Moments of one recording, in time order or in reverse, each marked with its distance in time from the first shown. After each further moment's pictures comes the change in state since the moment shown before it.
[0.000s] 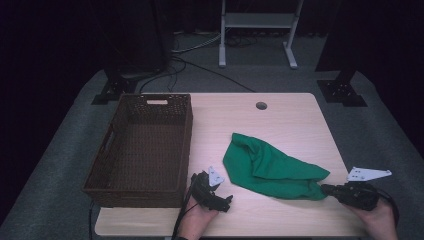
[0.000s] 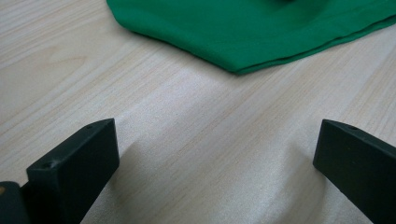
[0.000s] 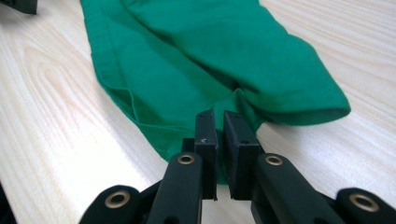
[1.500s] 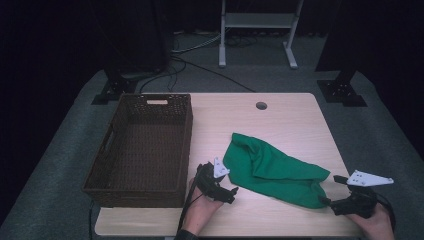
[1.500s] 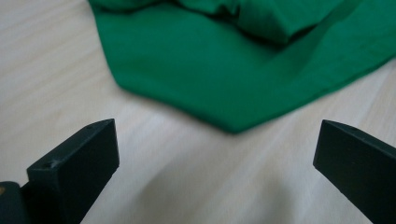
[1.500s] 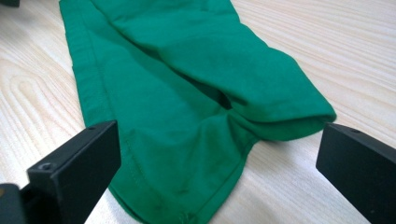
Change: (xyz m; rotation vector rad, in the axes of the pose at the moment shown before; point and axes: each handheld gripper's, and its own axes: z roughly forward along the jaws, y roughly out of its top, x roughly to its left) left arm 0.005 0.036 0.008 -0.068 -0.032 0.061; right arm 0.007 -0.008 0.006 -0.098 -0.096 -0.022
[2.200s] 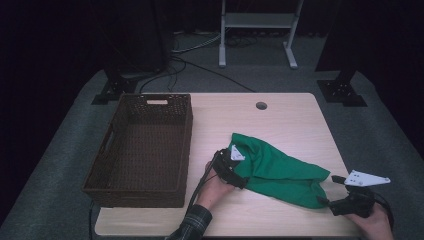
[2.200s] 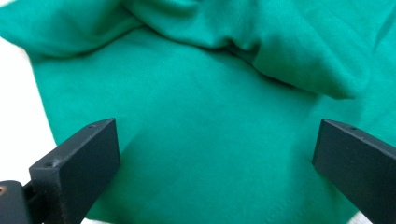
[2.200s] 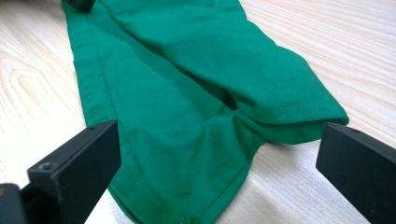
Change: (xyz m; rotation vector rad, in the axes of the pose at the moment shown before) left arm 0.017 0.027 0.060 0.072 -0.109 0.072; right arm 0.000 0.000 0.004 0.012 0.013 -0.017
